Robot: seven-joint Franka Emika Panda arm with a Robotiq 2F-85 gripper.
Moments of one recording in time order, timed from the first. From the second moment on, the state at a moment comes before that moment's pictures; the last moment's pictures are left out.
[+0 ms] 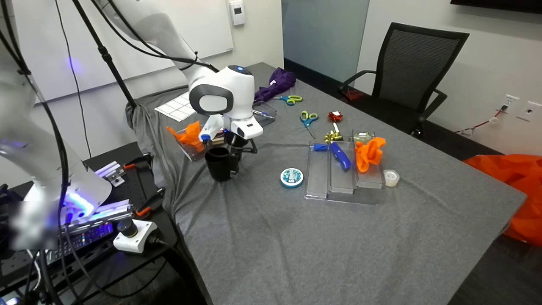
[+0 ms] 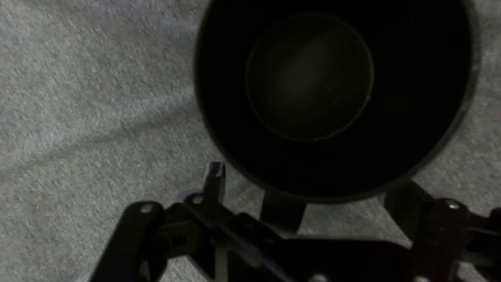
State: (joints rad) arm -0.13 0.47 -0.19 -2.26 0.00 2.52 0.31
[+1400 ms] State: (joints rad) arm -0.20 0.38 -0.09 -2.22 0.31 2.48 0.11
